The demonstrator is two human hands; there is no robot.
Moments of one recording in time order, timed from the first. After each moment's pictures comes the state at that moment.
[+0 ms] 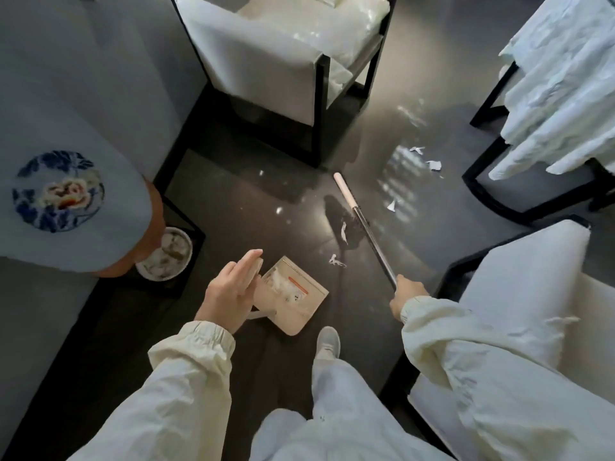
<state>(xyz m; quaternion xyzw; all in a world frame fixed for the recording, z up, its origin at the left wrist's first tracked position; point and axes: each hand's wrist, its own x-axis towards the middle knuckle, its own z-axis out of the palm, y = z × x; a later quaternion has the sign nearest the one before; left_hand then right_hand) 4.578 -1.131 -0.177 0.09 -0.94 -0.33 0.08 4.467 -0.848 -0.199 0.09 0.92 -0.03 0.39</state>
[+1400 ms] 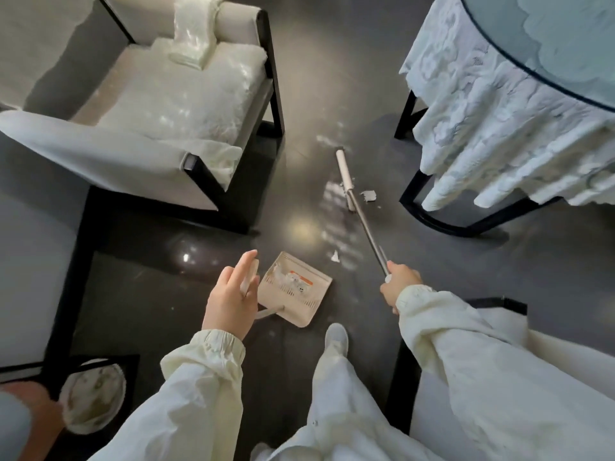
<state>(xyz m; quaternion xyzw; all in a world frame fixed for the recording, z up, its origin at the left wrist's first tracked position) 4.170 -0.981 -0.170 0.08 -0.93 -0.35 0.02 4.118 -0.707 -0.188 0.23 0.88 -0.24 0.34</state>
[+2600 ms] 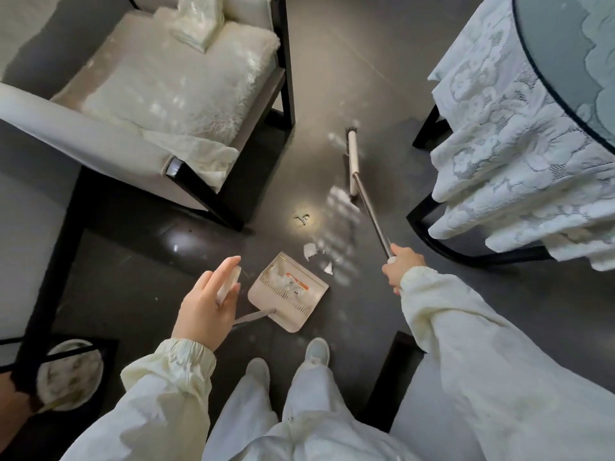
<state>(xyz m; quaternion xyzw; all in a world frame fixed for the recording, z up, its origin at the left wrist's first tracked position) 4.084 -0.963 -0.177 0.08 -0.95 -0.31 0.00 3.959 -0.658 -0.209 0.22 0.87 -0.23 0.37</state>
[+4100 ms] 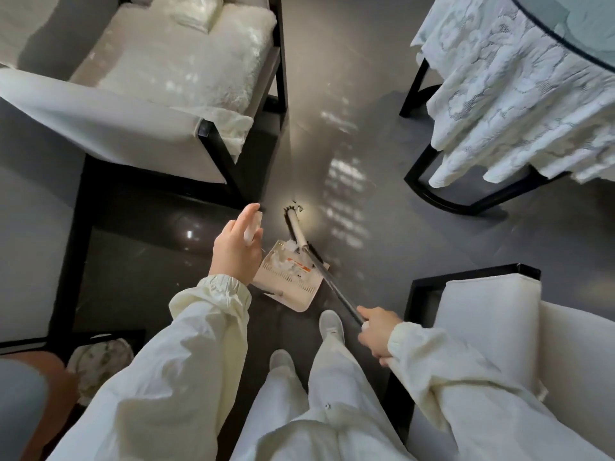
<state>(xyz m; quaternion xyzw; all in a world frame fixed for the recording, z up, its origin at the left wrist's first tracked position) 4.149 -1.041 -0.188 0.08 -0.92 -0.37 0.03 4.226 -0.798 -0.183 0.16 0.80 -0.22 0.53</state>
